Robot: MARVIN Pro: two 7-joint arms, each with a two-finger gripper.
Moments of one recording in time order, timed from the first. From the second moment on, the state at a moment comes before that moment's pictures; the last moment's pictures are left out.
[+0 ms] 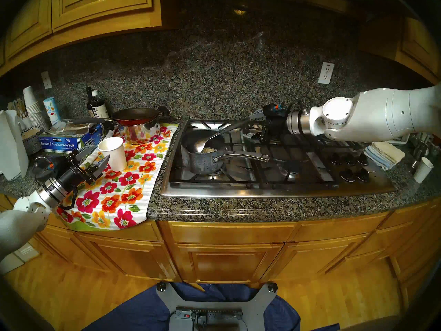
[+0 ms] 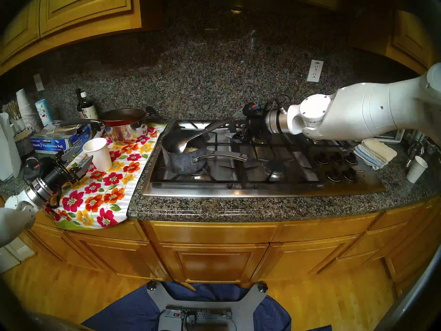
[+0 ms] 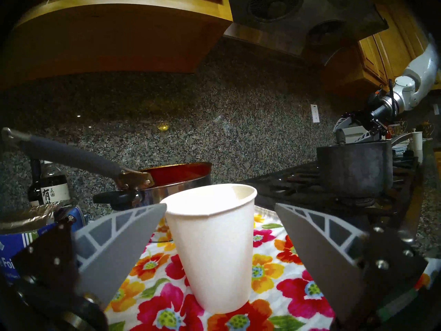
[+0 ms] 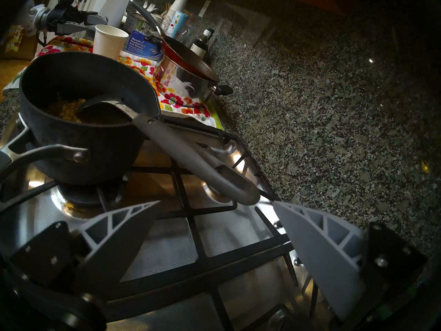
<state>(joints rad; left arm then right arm) 1.76 -0.28 -1.29 -1.26 -1.41 -0.75 -0.75 0.57 -0.93 -1.12 -1.42 1.43 -0.46 0.27</state>
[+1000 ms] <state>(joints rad) 1.73 -0.29 -1.26 -1.27 -1.38 -0.61 -0.69 0.57 -0.93 -1.13 -1.42 1.43 -0.46 0.27</state>
